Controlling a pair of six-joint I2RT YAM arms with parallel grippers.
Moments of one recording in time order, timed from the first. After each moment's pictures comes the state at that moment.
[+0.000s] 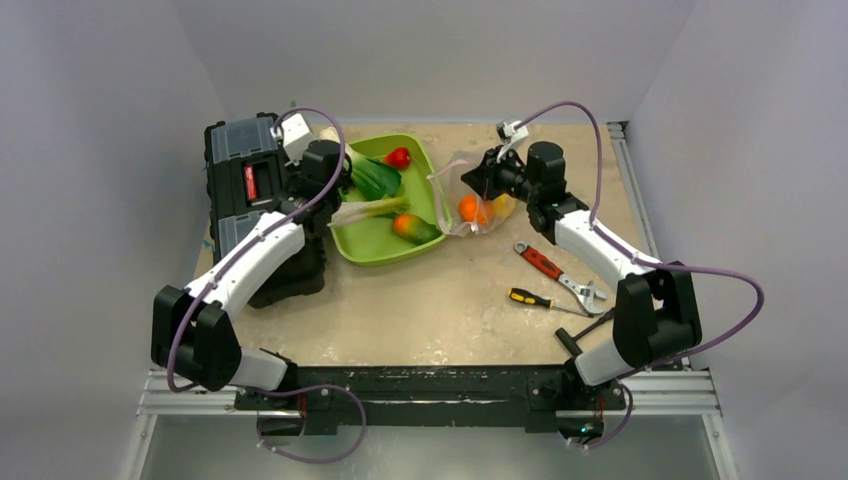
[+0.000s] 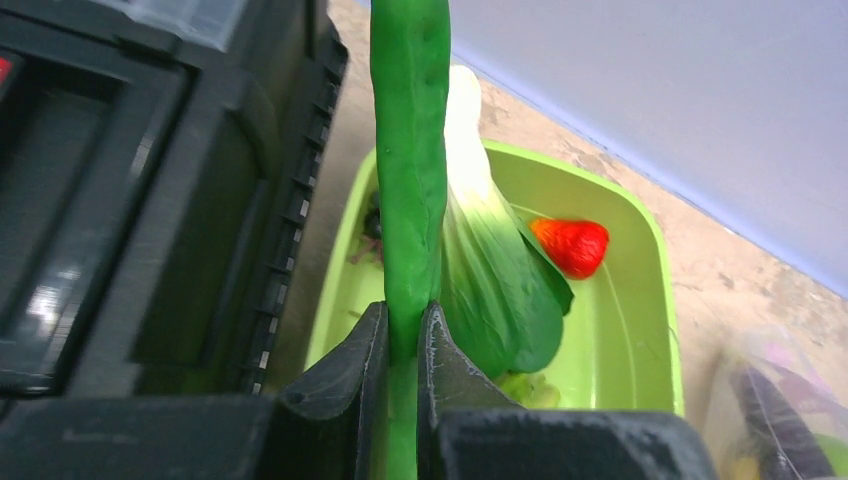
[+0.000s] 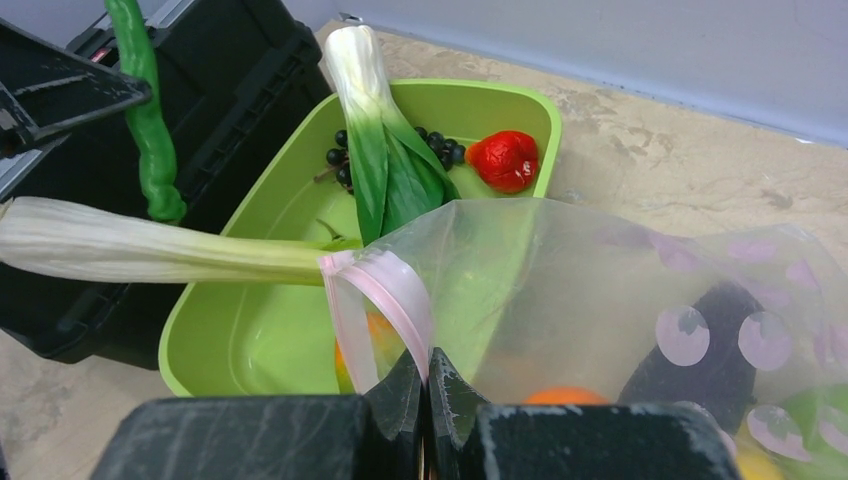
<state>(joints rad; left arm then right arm) -0.40 1.41 1.14 -0.19 -0.66 -0.65 0.33 1.51 1.05 0.22 -0.46 0.19</state>
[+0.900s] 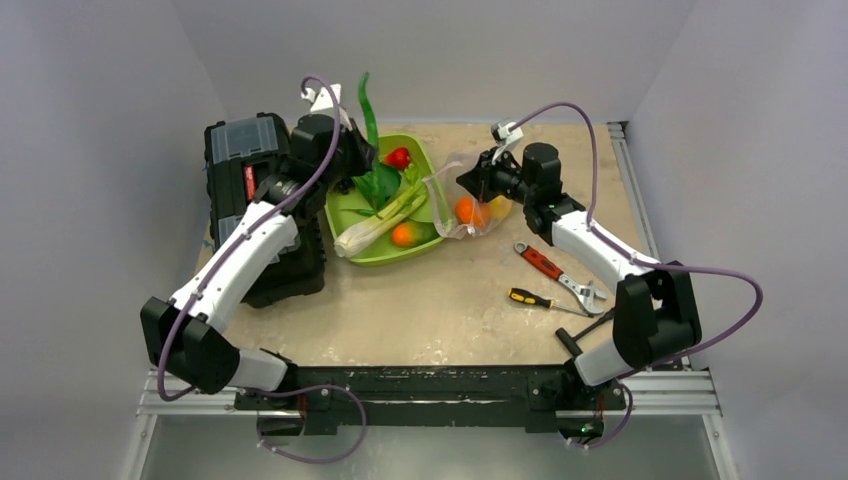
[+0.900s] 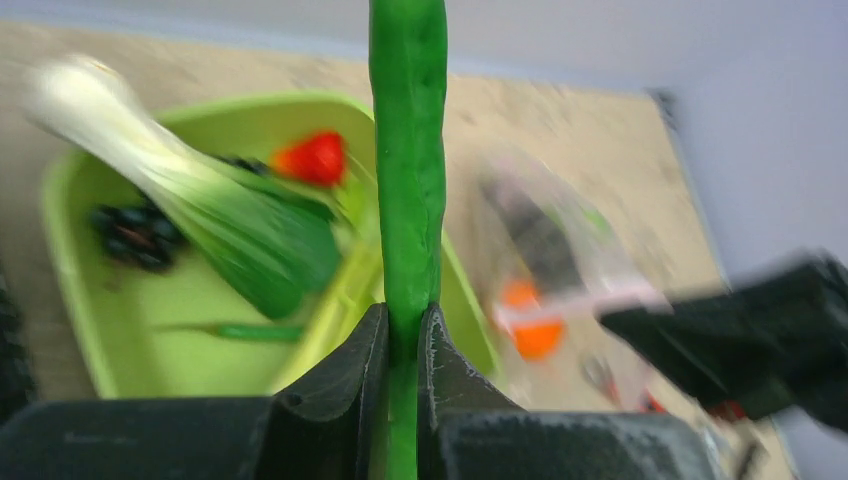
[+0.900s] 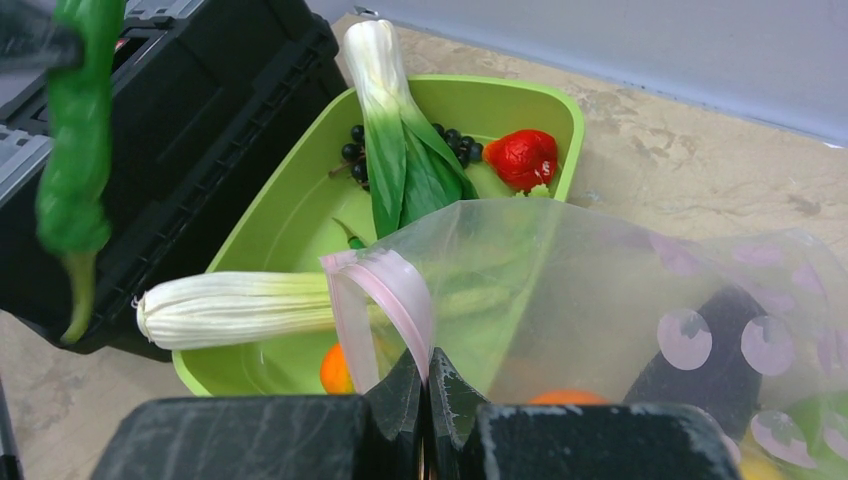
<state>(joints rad) -0.43 1.41 1.36 -0.25 -0.18 -0.45 0.35 1.51 1.05 0.22 -0.46 0.19</state>
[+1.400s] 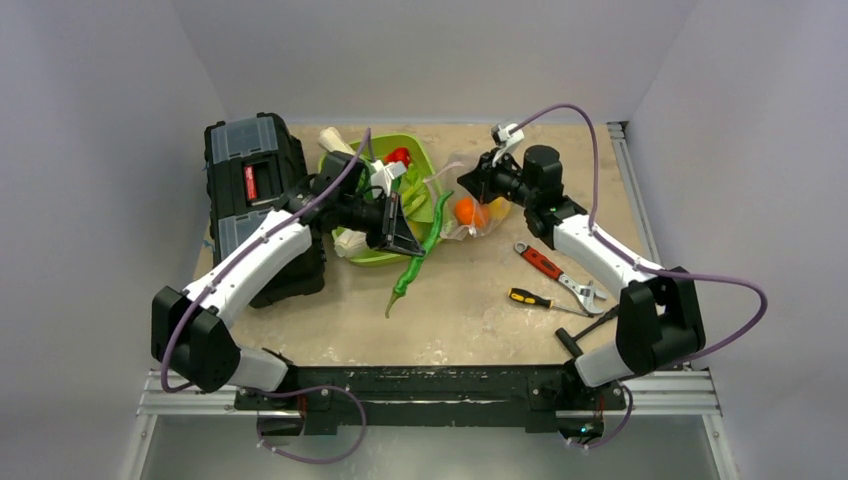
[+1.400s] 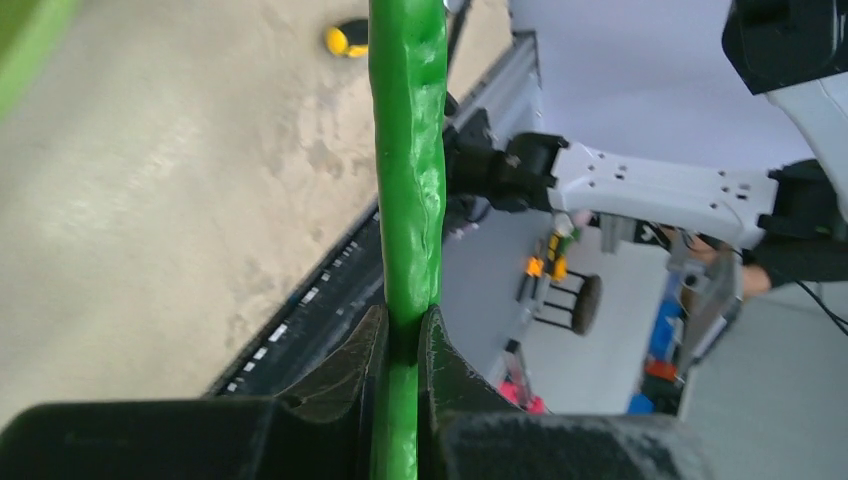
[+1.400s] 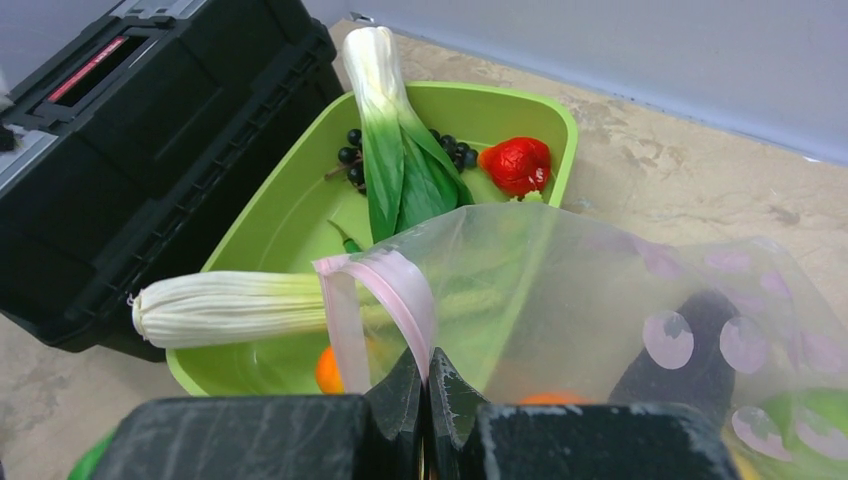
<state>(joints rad) -0.48 1.40 1.23 -0.63 0.76 -0.59 0.36 1.49 1.03 0.22 -0.44 0.17</state>
